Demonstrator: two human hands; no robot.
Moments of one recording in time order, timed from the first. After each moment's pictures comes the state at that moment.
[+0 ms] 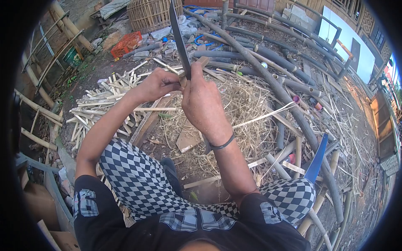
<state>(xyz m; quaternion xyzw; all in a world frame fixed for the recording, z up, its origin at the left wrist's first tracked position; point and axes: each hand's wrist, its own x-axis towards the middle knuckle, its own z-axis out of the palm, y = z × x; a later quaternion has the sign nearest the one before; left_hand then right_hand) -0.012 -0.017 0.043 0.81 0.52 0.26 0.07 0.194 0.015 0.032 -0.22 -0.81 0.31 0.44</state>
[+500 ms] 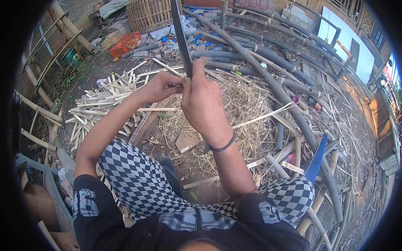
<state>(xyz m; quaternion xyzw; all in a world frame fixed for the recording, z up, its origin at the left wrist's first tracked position) -0.018 -0.006 0.018 0.78 0.54 0.28 0.15 0.198 0.008 0.040 -0.27 -0.79 0.31 0.44</state>
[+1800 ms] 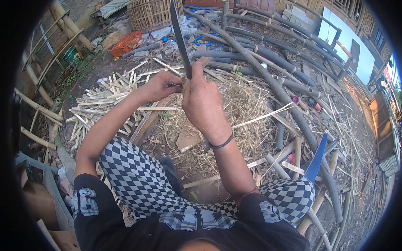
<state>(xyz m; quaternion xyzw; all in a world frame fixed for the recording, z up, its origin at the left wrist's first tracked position) -0.023 -0.009 0.021 0.80 0.53 0.25 0.13 0.194 0.009 0.034 -0.27 -0.81 0.31 0.42</state>
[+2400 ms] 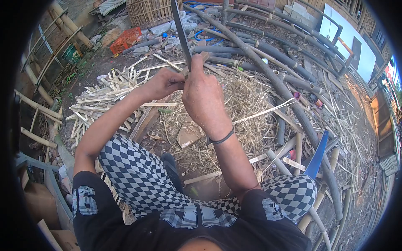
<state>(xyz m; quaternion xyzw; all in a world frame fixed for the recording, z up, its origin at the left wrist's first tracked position) -0.010 -0.013 0.020 0.80 0.52 0.26 0.10 0.191 0.011 0.032 -0.28 -0.82 0.27 0.43</state>
